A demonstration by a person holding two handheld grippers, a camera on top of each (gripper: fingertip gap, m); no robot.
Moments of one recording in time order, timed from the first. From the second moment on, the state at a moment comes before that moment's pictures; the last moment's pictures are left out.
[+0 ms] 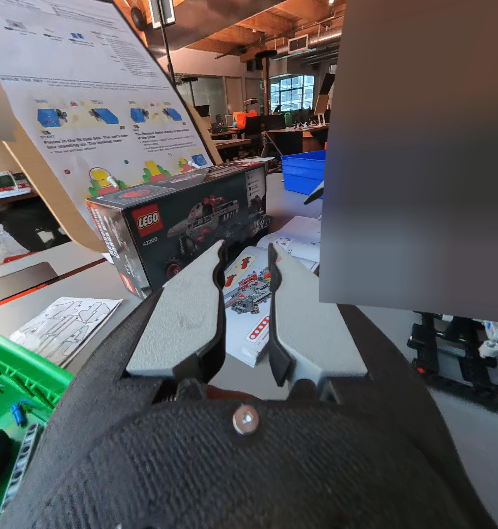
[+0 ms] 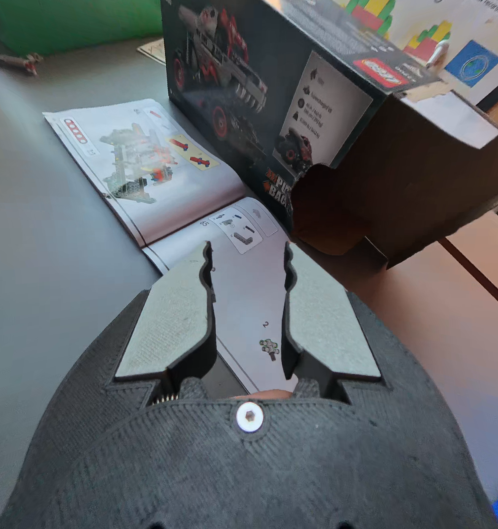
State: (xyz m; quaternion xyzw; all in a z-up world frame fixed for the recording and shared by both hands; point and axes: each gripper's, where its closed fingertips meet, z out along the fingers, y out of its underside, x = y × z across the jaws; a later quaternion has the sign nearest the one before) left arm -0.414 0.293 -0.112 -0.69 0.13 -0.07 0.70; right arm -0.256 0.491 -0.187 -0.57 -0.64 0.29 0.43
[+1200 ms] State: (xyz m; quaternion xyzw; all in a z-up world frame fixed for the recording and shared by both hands) left arm -0.445 0.224 -0.129 -0.69 0.04 -0.01 0.73; right arm -0.276 0.426 -0.197 -0.53 -0.67 0.34 0.39
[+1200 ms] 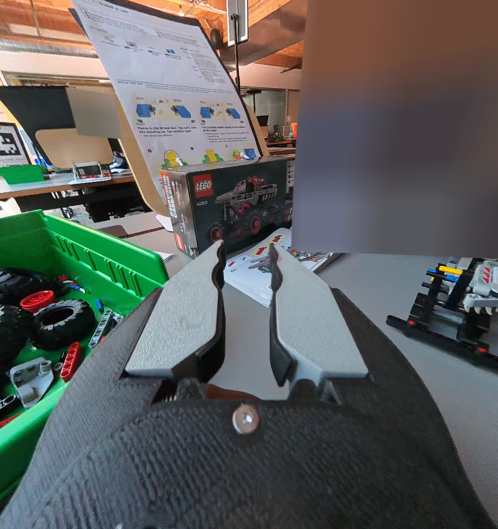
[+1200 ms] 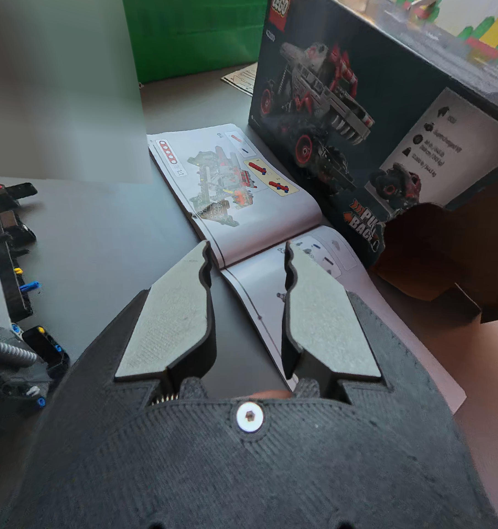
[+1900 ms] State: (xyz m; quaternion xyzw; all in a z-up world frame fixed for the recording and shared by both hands) left arm -0.452 0.223 -0.128 -0.69 0.03 0.03 0.73; right arm -0.276 0.436 -0.209 -0.55 -0.65 0.33 0.40
